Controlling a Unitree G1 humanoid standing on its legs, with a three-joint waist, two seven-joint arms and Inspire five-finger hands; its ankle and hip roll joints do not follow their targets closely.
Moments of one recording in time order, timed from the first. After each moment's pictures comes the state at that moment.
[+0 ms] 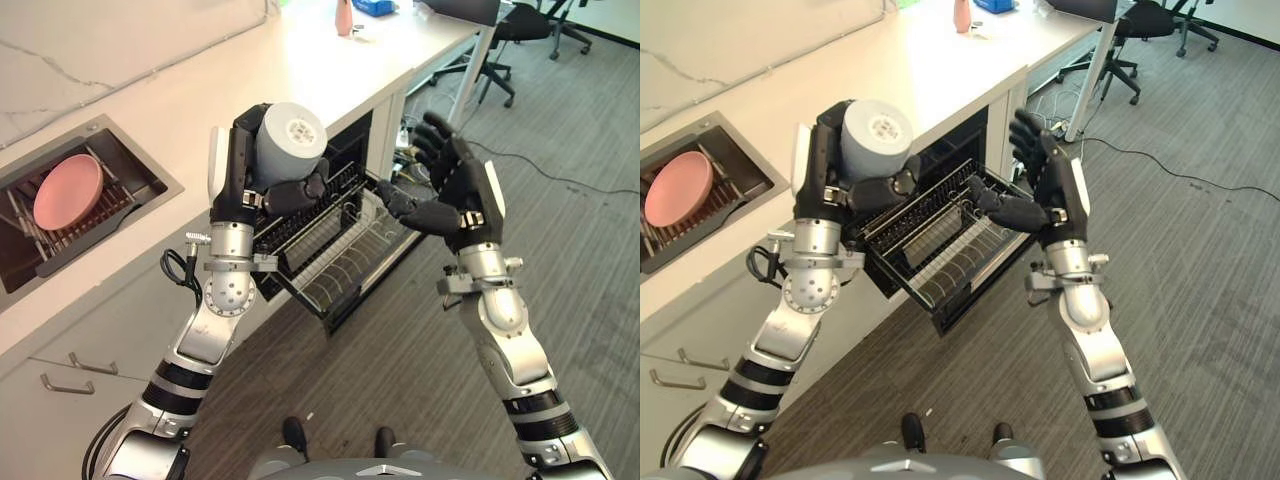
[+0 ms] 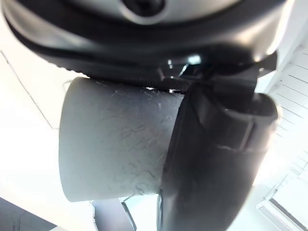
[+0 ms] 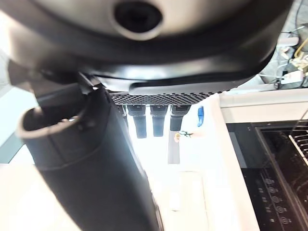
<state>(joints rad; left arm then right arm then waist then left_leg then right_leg) -0.31 0.40 -0.23 -0.17 0.13 -0.10 0.46 -0.19 -0.36 0.13 -0.18 0.35 -0.19 -0.20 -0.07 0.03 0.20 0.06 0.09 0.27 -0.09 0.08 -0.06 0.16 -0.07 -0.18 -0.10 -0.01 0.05</state>
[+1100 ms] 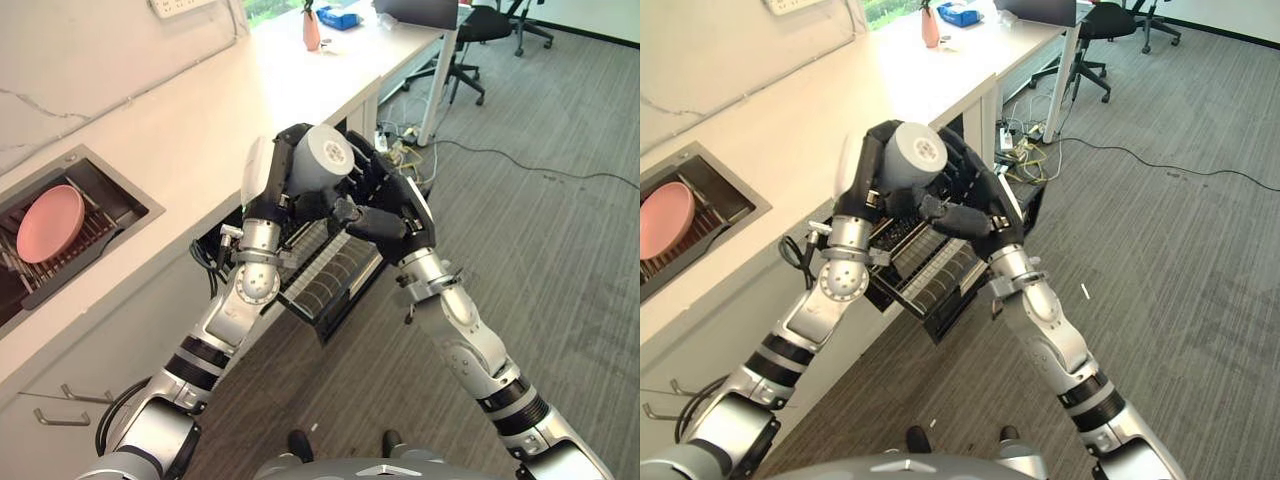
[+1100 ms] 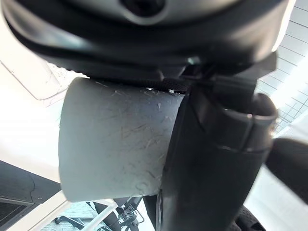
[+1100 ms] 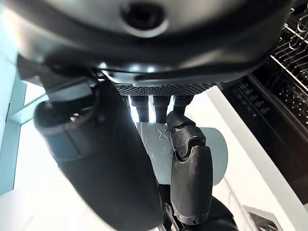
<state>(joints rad) -0.44 0.39 -0.37 0.07 0.24 -0.10 0.48 -0.27 -0.35 0.44 -0.15 0.76 -0.17 -0.09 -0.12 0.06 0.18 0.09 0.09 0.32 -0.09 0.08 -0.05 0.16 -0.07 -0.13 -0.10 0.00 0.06</state>
